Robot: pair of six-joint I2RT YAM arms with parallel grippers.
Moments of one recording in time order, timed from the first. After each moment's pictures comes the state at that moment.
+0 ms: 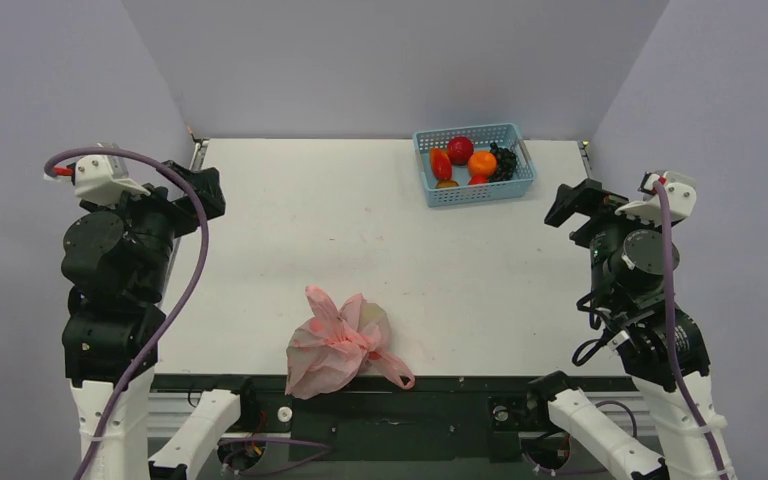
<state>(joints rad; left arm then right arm) -0.11 0.81 1.48 -0.66 -0.21 -0.41 0.38 0.72 1.25 -0.57 0.58 0.23</state>
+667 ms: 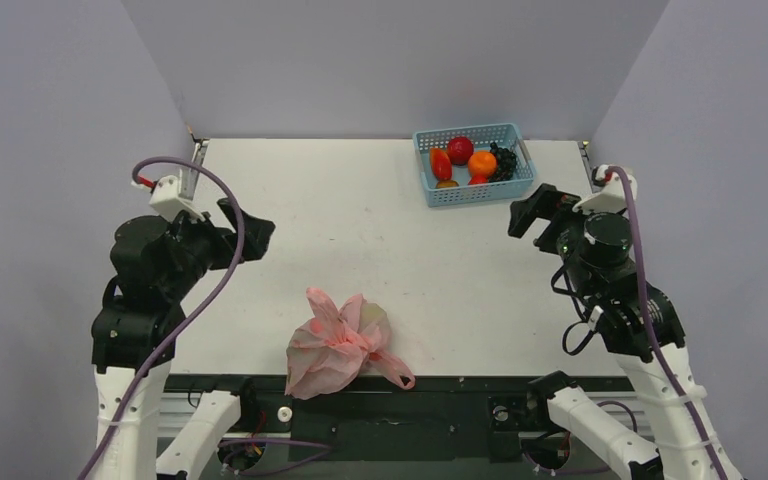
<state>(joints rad) -0.11 0.76 1.30 -0.80 0.11 -0.43 0.38 0.78 1.21 -0.67 0.37 0.39</state>
